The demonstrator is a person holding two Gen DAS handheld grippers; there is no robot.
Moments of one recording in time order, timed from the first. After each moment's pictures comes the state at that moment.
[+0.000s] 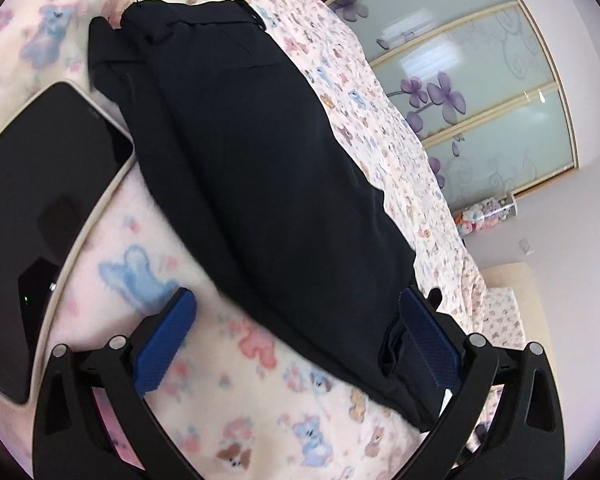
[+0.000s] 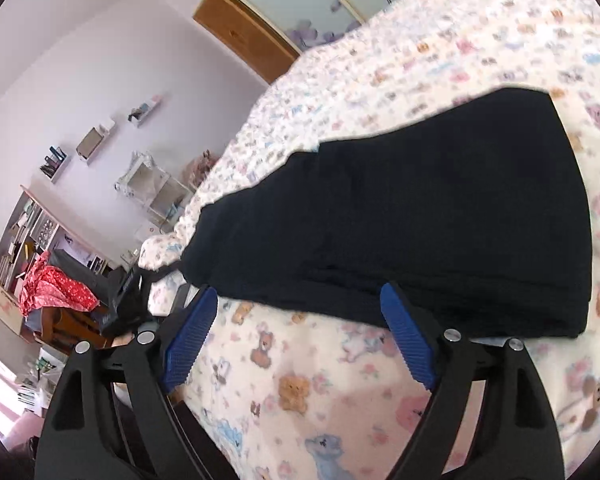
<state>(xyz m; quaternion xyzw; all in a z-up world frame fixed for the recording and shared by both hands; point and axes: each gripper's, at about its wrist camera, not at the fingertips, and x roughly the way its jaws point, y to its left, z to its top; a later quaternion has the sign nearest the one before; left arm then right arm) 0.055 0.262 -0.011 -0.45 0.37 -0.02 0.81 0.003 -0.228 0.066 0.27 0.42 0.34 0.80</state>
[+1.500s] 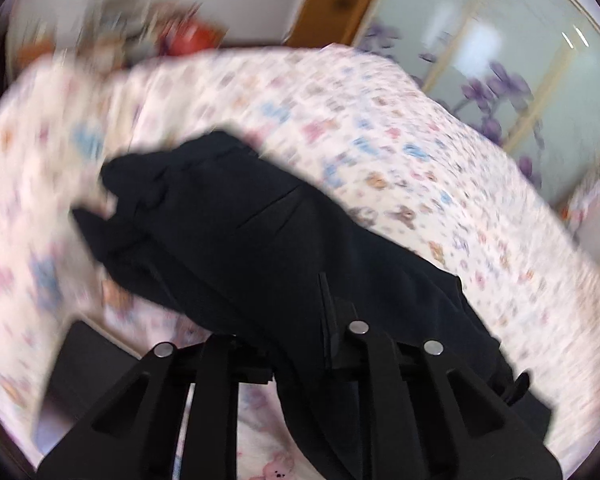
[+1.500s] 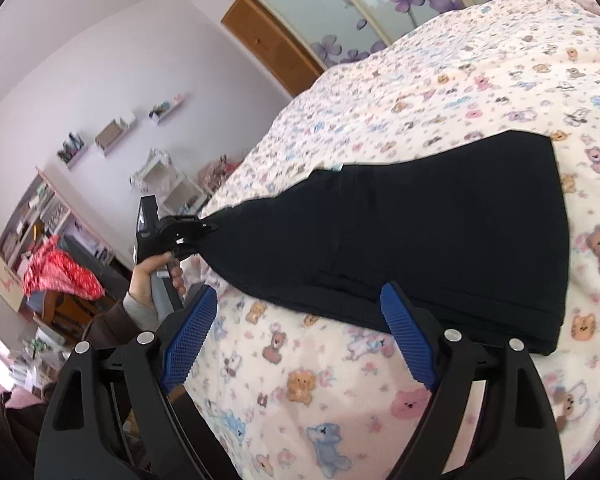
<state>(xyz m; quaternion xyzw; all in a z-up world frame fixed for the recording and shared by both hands) 0.151 0.232 0.062 -0.21 0.37 0.18 0.89 -0.013 -0.244 0.091 0.27 0.36 0.35 0.82</state>
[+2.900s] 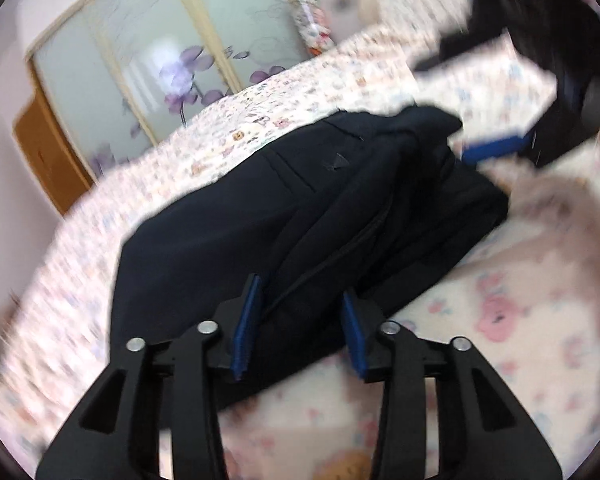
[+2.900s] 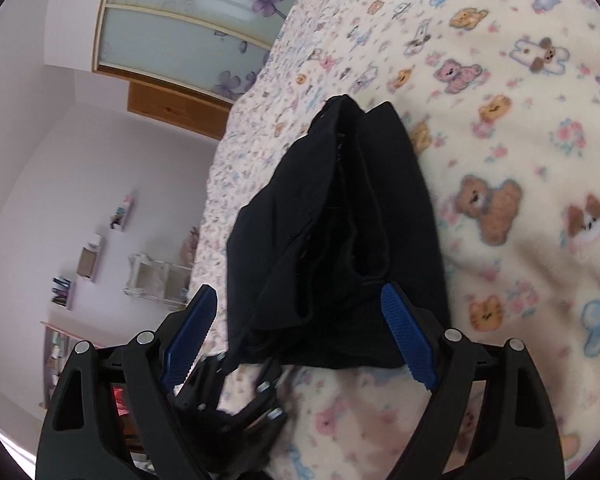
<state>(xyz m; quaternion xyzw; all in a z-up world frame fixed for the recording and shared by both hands) 0.054 -0.099 -0.001 0.21 0.28 -0.18 0.92 0.042 -0.332 0.023 0.45 0.43 0.22 0.75</state>
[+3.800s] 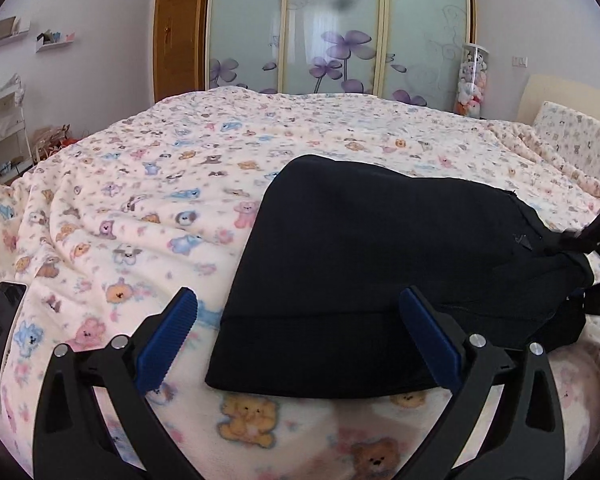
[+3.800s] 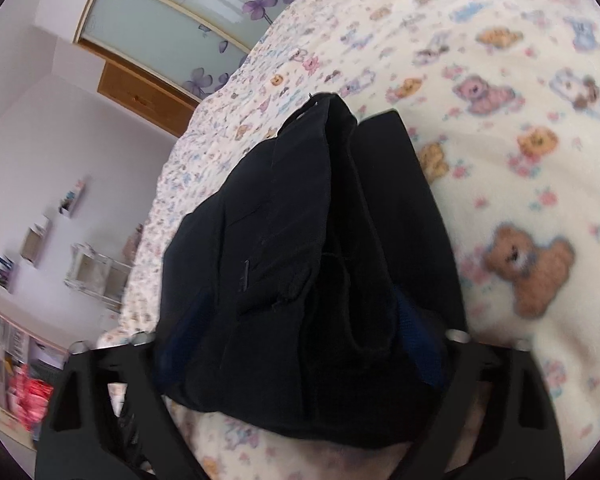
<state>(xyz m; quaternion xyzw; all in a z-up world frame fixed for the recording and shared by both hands) 0.074 0.020 0.001 -0.02 0.29 0.01 0.96 0.068 -0.302 0.011 0.35 0.42 0.15 0.82</state>
